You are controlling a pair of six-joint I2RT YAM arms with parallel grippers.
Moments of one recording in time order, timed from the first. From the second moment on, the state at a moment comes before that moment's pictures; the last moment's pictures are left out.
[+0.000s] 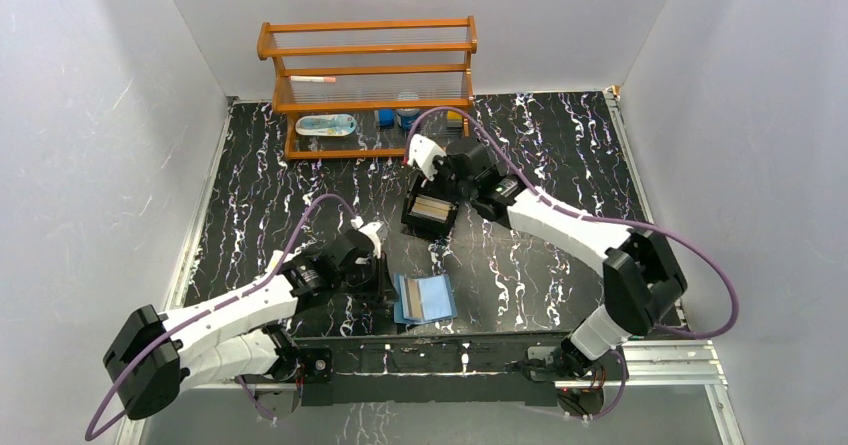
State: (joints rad) left arm -0.88 1.02 0.55 -0.40 0.12 -0.75; right arm 0.76 1.58 1.15 -0.14 0.01 -0.54
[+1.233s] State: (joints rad) left arm -0.86 1.09 0.53 -0.51 0.01 -0.80; right arm 1.04 1.21 0.55 -0.11 0.03 0.91
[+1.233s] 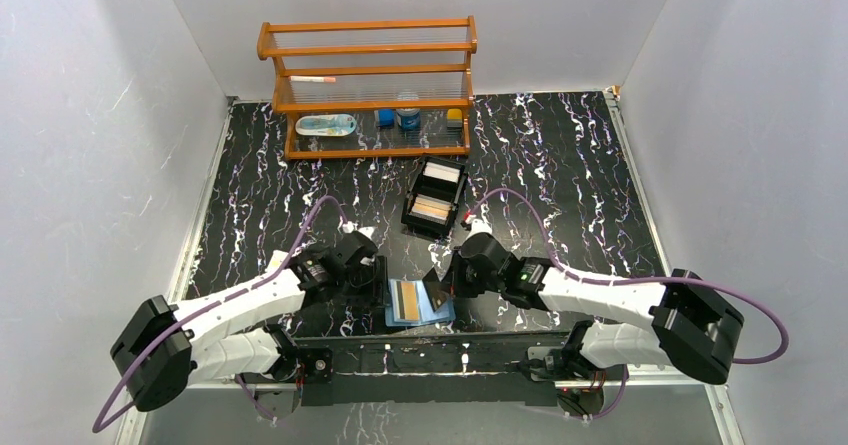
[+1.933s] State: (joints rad) left arm -0.86 0.93 0.61 -0.38 0.16 -0.93; right arm 1.05 1.06 0.36 0.28 -0.02 1.10
